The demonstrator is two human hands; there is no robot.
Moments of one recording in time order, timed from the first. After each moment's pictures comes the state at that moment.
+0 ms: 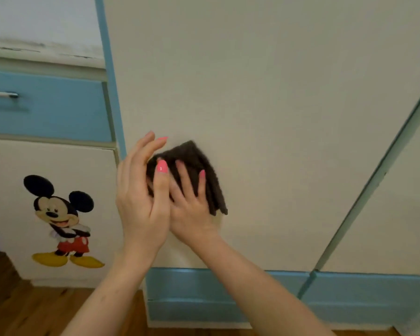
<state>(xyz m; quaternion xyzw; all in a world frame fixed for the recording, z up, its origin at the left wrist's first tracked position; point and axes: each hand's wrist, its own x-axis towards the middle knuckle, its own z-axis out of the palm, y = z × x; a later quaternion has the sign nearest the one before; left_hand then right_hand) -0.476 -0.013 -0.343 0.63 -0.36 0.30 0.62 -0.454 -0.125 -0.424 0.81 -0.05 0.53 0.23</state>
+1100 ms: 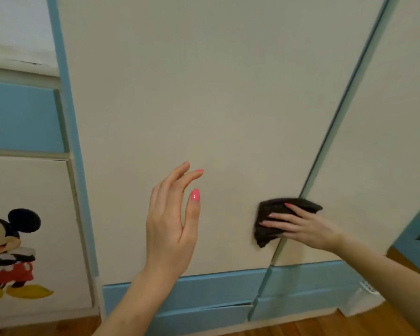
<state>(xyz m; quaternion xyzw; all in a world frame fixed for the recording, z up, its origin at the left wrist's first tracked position) -0.538 -0.057 -0.348 0.62 -0.44 0.22 0.61 -0.711 -0.378 -0.396 0.82 0.16 0.18 0.52</state>
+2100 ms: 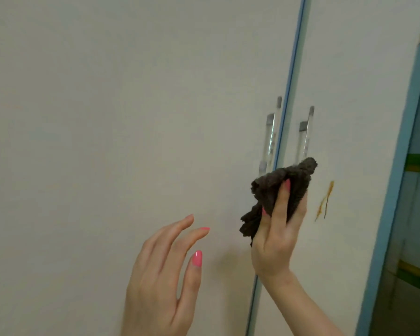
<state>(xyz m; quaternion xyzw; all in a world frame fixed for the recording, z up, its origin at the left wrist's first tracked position) -0.552 -0.134 0.004 0.51 -0.55 0.32 0.58 -0.650 -0.302 0.036 0.63 -0.10 0.76 0.12</state>
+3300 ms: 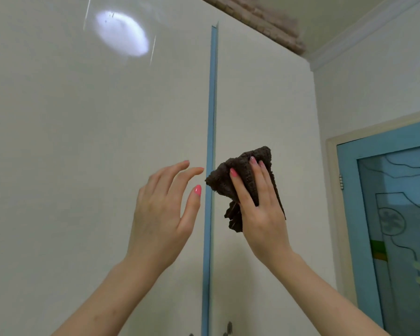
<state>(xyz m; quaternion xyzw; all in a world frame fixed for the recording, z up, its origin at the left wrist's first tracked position) -0.633 -0.181 0.468 0.47 -0.56 0.45 0.52 -0.763 -0.335 0.463 0.64 -0.10 0.67 0.36</state>
